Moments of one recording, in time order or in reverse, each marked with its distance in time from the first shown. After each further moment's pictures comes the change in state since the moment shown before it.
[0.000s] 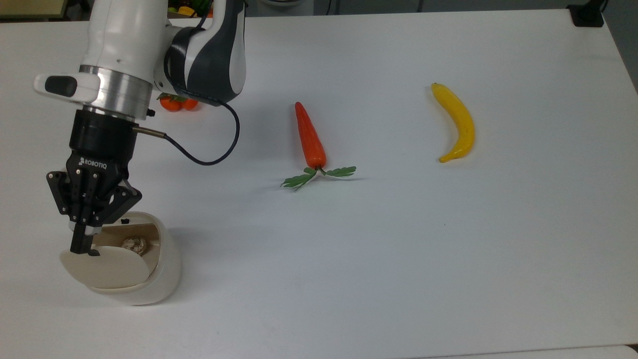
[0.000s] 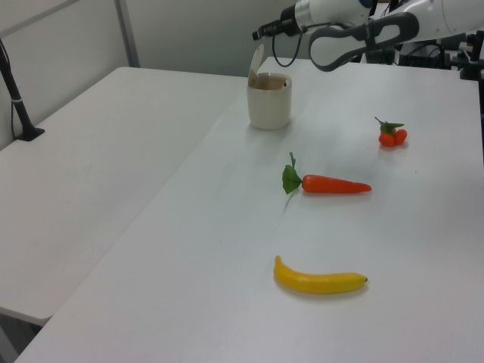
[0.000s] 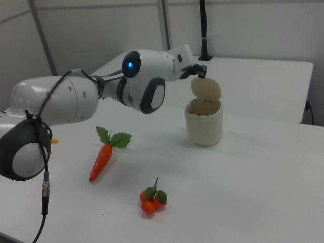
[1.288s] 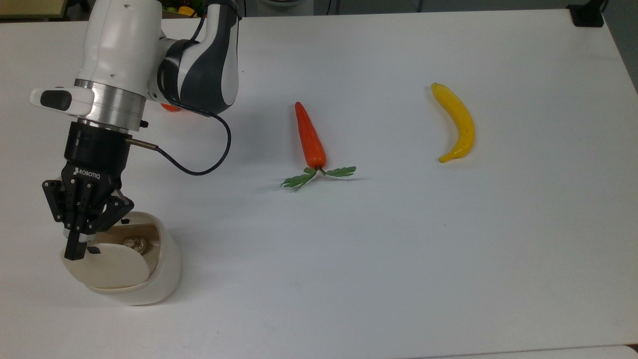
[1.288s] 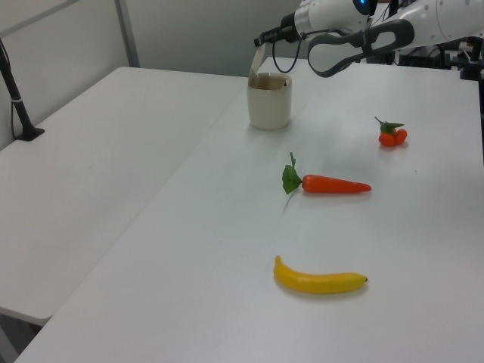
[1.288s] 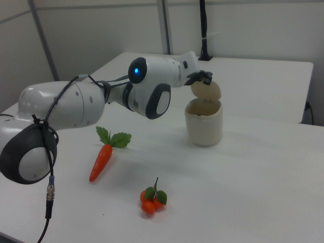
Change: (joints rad) arm -0.019 0.043 0.000 0.027 0.000 0.000 0.000
